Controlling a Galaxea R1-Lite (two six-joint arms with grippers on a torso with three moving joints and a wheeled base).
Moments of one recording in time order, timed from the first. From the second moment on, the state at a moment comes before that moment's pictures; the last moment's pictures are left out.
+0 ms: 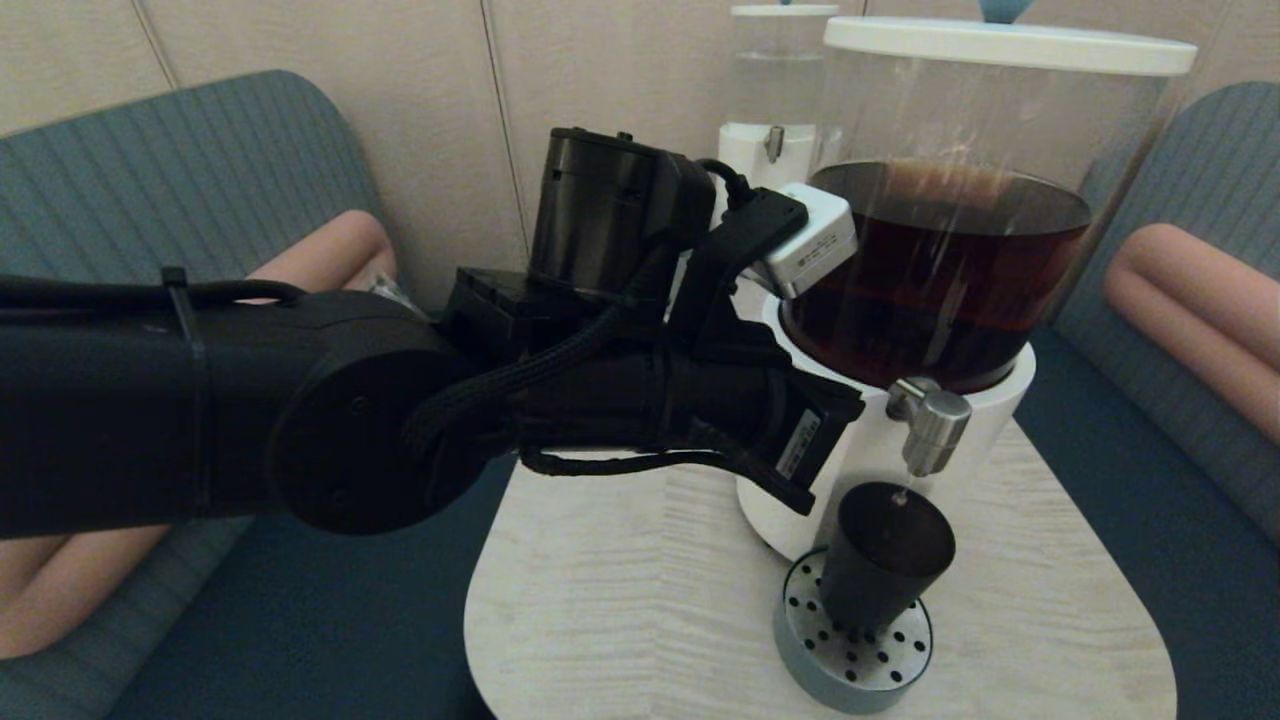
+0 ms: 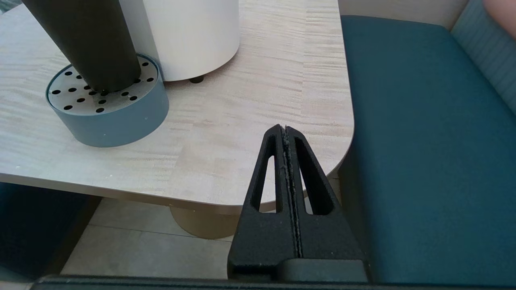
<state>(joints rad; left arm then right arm) -0.83 1.84 -1.42 -0.15 -0.32 0.17 0.00 0.00 0.00 0.02 0.02 0.01</state>
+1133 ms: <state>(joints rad) -0.83 1.93 -1.50 -0.18 -0.30 0.17 0.00 0.00 0.00 0.02 0.02 0.01</state>
